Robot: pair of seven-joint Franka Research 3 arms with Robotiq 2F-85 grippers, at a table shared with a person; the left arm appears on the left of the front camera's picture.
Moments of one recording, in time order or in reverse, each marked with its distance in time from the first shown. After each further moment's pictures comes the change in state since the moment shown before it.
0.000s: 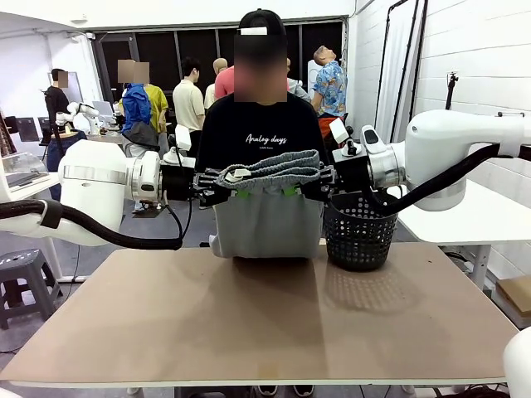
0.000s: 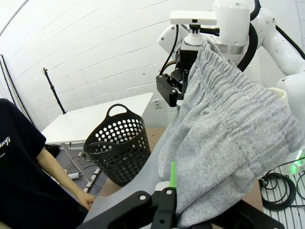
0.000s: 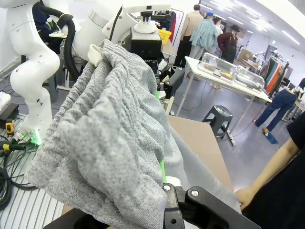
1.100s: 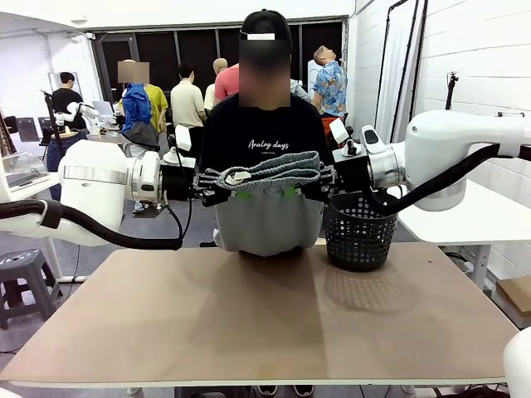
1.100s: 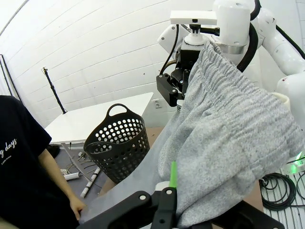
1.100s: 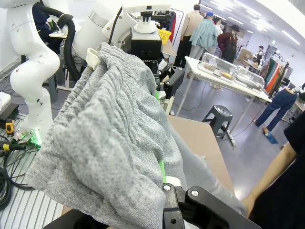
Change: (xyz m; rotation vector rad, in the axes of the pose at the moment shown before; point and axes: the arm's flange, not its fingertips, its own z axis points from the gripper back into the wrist) left arm 0.000 0.000 0.000 0.001 0.001 0.001; right arm 0.000 0.000 0.000 0.000 0.000 0.000
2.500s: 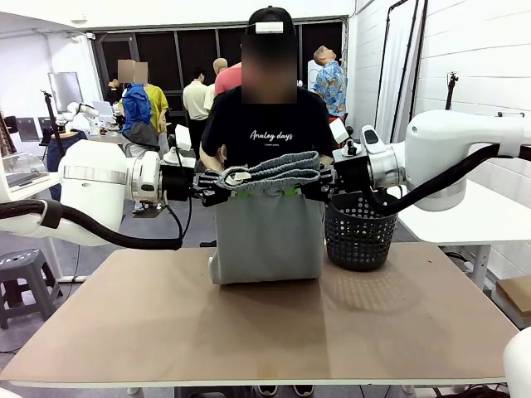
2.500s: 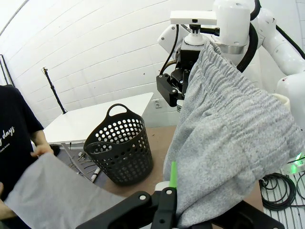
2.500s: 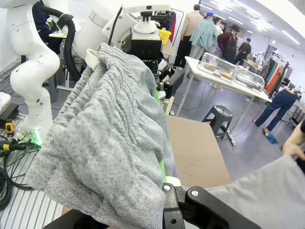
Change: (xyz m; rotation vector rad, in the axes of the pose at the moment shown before) left arm 0.000 0.000 0.000 0.000 0.000 0.000; right arm 0.000 0.000 0.000 0.000 0.000 0.000
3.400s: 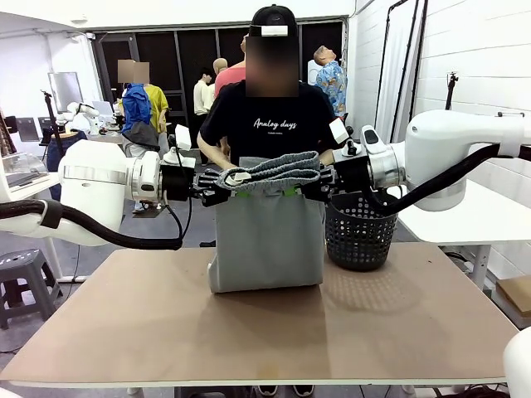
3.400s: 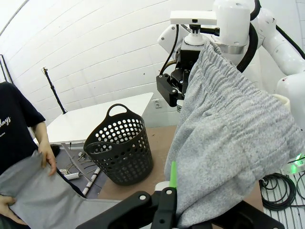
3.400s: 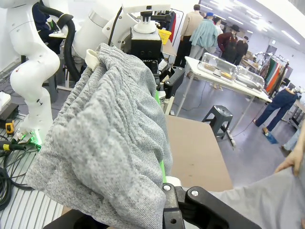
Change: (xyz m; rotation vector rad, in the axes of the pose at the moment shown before) left arm 0.000 0.000 0.000 0.000 0.000 0.000; right arm 0.000 0.000 0.000 0.000 0.000 0.000
